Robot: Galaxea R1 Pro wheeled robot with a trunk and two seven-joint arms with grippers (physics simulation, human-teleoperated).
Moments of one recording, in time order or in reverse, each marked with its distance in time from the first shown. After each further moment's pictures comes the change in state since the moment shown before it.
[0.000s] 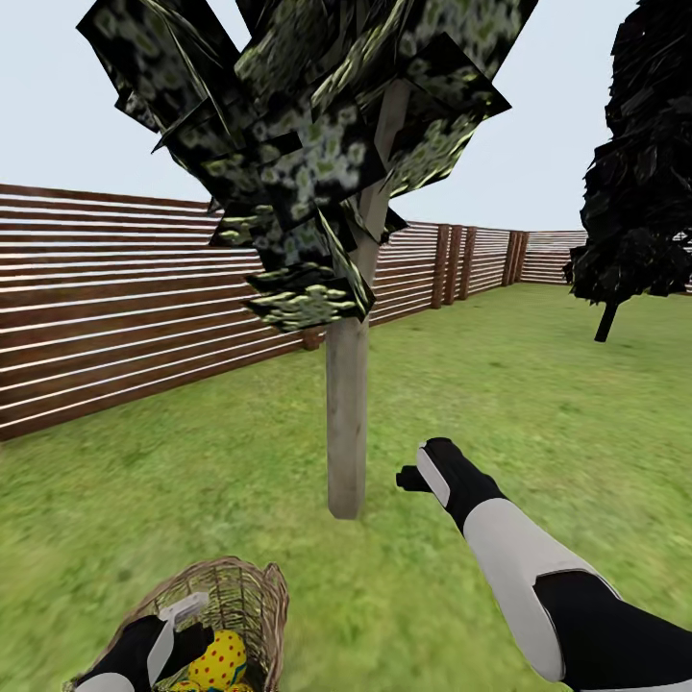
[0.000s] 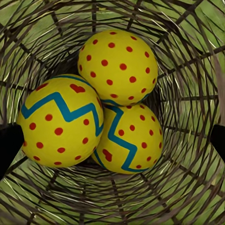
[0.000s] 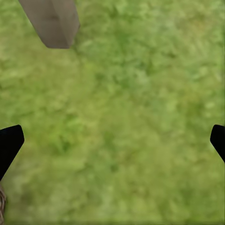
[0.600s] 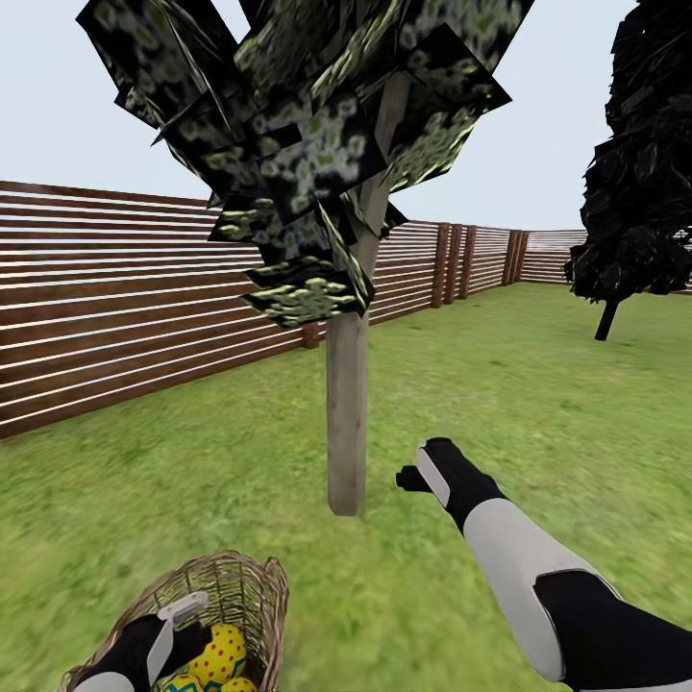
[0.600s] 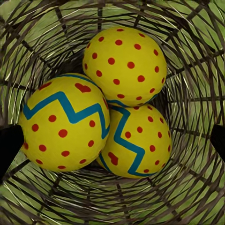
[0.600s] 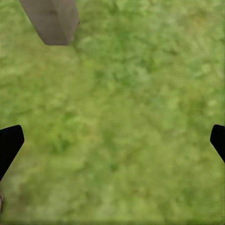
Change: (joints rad) left arm -0.001 0.001 -0.001 -0.006 -0.002 -0.002 0.010; right arm 0.000 0.000 0.000 0.000 0.000 0.000 0.000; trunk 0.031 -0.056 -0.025
